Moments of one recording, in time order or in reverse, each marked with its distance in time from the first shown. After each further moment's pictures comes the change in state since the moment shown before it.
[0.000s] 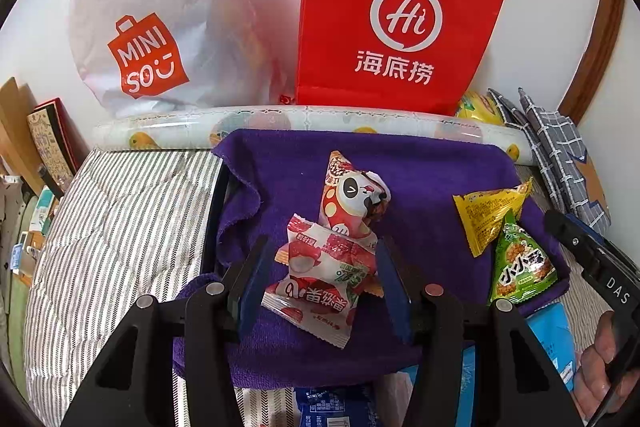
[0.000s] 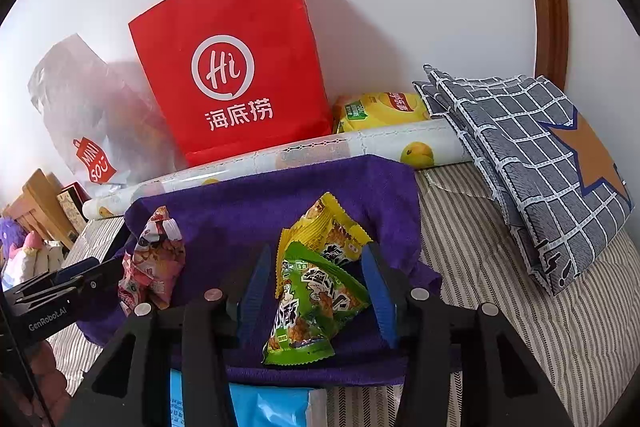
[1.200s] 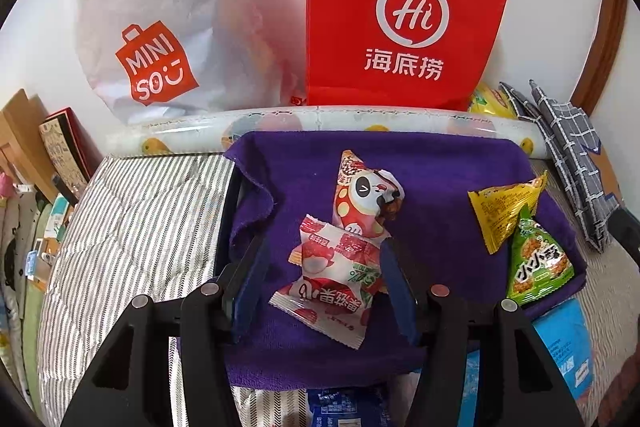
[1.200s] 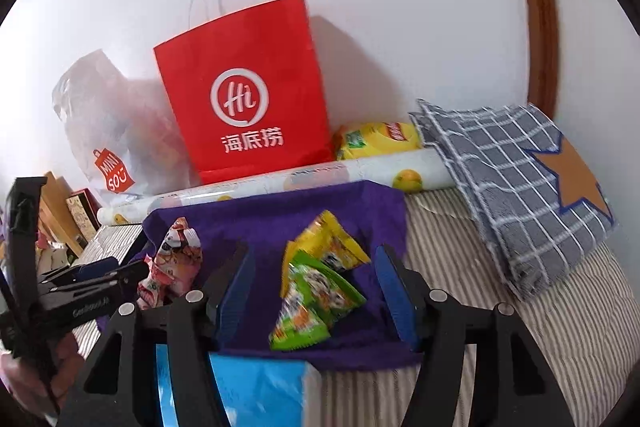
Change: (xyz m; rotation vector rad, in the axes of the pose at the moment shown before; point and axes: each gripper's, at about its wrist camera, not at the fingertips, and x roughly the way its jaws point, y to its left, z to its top) left arm 0.000 -0.002 0.001 0.022 -0.002 0.049; right arm -0.056 -0.008 -0.006 -0.015 -0.074 0.003
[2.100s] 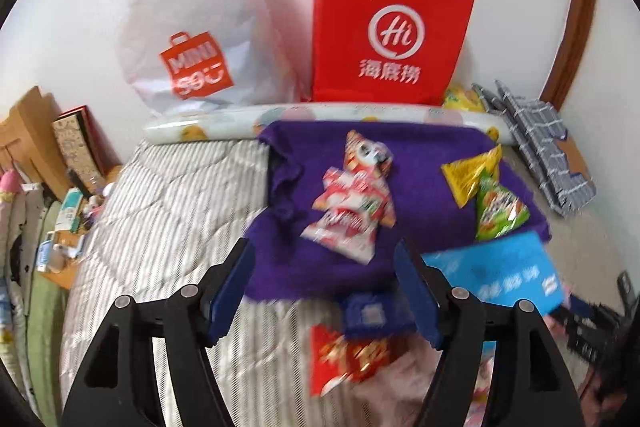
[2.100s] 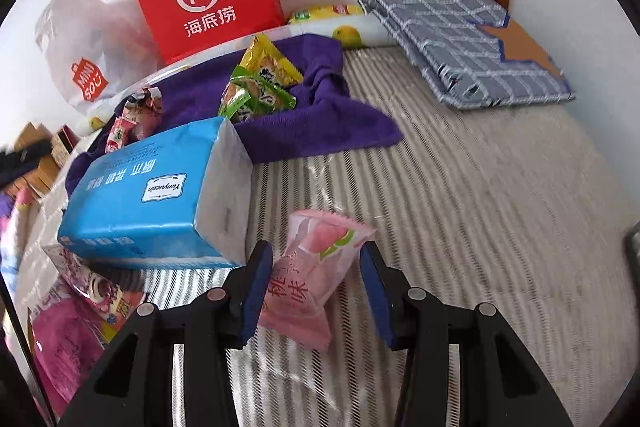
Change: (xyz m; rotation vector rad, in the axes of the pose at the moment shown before) left arm -0.082 0.027 -0.045 0.021 -0.018 -0.025; right arm -0.017 -0.030 -0.109 0.057 0.290 -0.062
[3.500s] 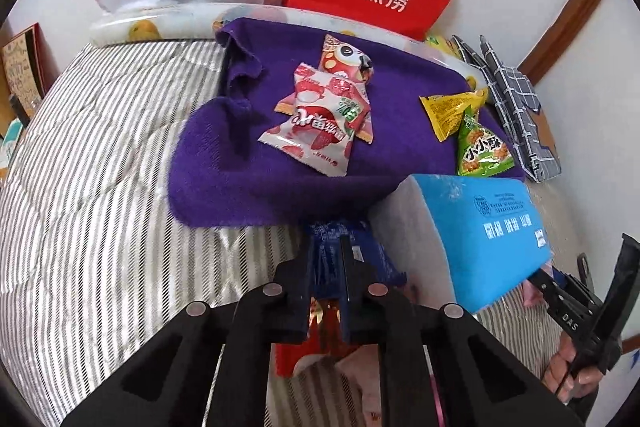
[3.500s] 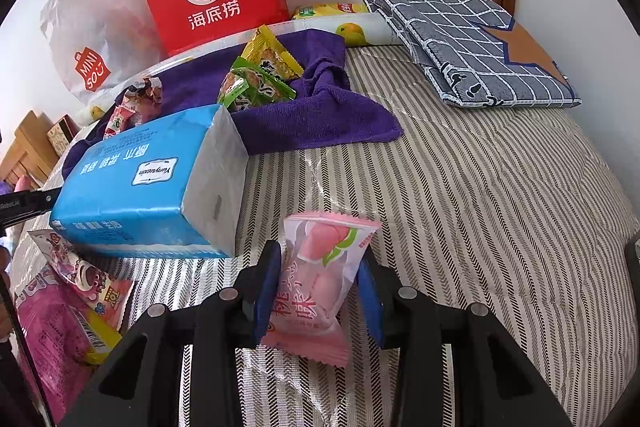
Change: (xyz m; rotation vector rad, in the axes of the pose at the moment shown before) left arm 0.048 0.008 -0.035 -0.103 0.210 -0.238; right arm -0.004 -0.004 -0.007 -0.051 -0.021 -0.017
